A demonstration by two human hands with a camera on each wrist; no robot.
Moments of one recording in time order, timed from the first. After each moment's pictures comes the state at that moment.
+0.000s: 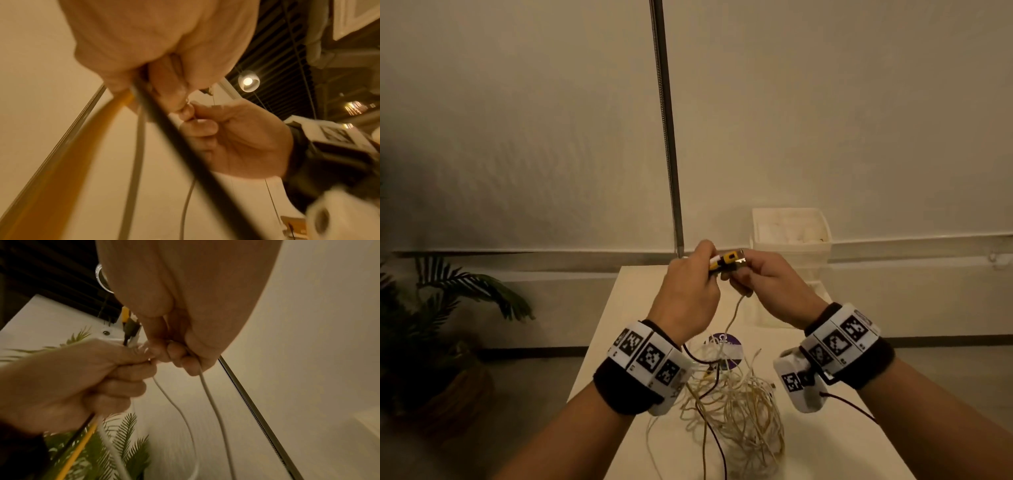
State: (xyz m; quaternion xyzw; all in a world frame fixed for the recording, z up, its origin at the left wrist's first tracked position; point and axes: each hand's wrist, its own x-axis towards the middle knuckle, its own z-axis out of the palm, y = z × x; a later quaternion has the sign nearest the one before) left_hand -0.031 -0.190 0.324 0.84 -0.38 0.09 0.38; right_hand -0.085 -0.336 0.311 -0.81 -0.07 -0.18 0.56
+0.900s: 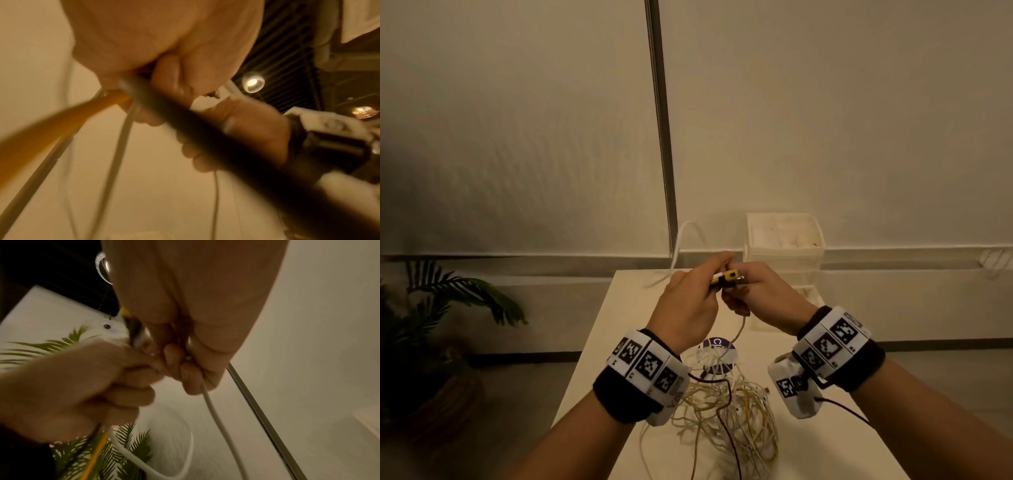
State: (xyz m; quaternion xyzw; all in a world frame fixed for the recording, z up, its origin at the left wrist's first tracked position) left_hand -0.030 -0.191 0.311 0.83 -0.42 0.04 0.37; right_hand -0.088 -0.335 0.310 -0.81 0.00 -0.09 0.58
